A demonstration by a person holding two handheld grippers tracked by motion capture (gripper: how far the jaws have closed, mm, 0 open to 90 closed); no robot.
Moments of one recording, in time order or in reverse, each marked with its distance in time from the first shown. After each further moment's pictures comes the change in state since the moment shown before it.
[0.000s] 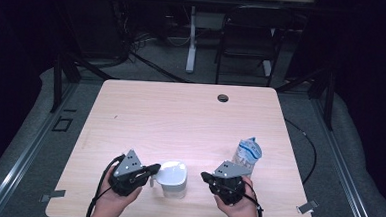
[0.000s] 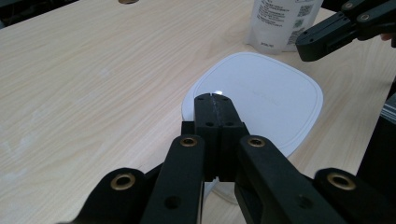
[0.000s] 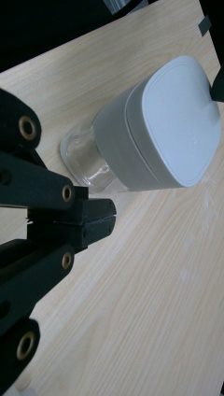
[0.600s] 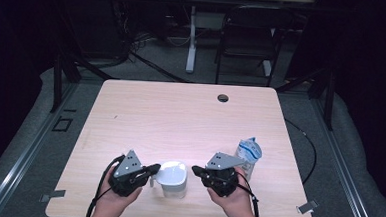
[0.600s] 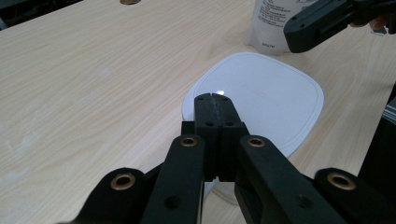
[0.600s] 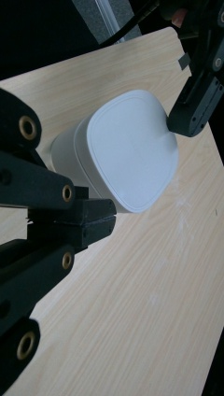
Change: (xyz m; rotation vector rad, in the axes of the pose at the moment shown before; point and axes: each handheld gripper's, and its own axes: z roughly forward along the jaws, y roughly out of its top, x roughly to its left) left arm -0.001 0.000 0.000 -0.001 0.006 -0.001; right arm 0.002 0.026 0.009 -0.038 0.091 -0.031
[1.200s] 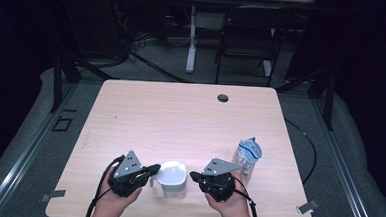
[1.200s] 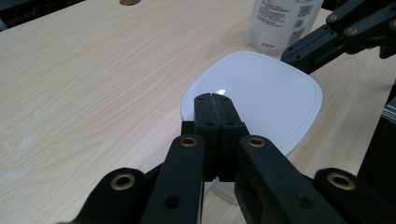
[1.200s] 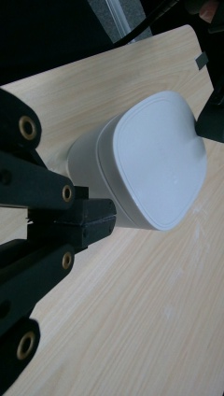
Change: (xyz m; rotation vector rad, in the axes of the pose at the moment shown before) left arm -0.001 -0.001 0.000 -0.006 0.001 0.003; right arm 0.007 -0.014 0.010 0.027 0.010 -0.010
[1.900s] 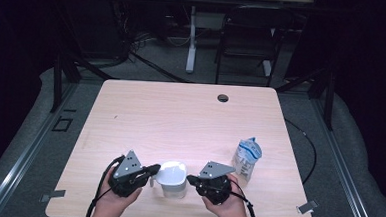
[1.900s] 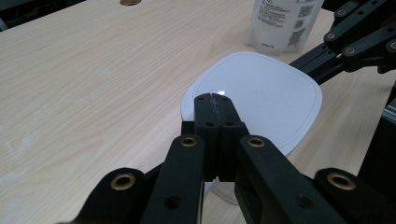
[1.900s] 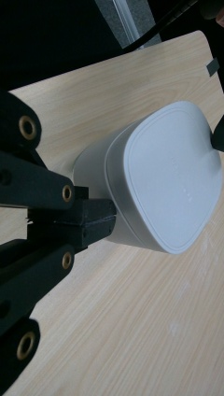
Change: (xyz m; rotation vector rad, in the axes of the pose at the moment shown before) left arm 0.000 0.000 0.000 -0.001 0.001 -0.001; right arm 0.006 -0.004 0.007 0.027 0.019 -0.021
